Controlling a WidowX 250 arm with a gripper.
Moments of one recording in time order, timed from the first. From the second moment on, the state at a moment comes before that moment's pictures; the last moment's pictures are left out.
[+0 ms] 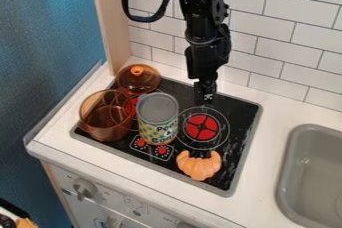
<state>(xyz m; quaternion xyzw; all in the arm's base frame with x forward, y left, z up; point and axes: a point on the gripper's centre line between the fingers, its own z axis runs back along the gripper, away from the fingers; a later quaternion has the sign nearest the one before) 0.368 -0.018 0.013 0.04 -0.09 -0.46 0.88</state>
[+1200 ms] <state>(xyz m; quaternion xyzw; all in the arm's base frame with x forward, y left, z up) 0.387 0.042 0.000 0.06 -0.08 -0.34 0.94</state>
